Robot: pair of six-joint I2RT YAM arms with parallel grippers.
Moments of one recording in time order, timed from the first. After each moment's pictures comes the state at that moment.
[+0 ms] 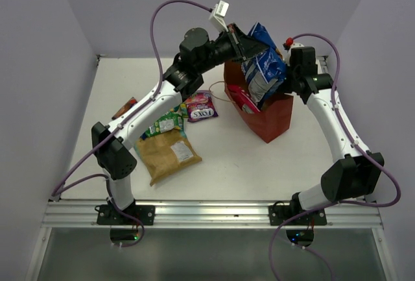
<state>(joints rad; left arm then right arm) -0.73 1.84 1.93 0.11 0.33 -0.91 0.17 1.49 1.48 -0.70 -0.01 0.22</state>
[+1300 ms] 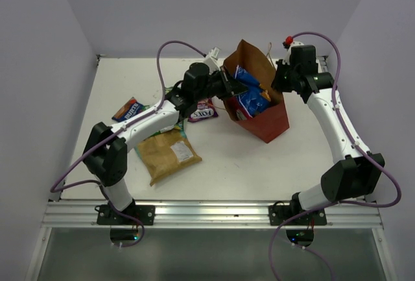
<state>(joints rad) -0.70 1.73 1.40 0.17 0.29 -0.95 0.17 1.49 1.51 -0.72 -0.02 0.22</state>
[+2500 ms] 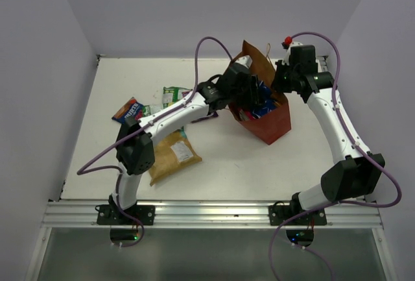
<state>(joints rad) -0.87 2.04 1.90 -0.45 0.02 -0.81 0.18 1.49 1.52 -0.75 -0.03 0.22</state>
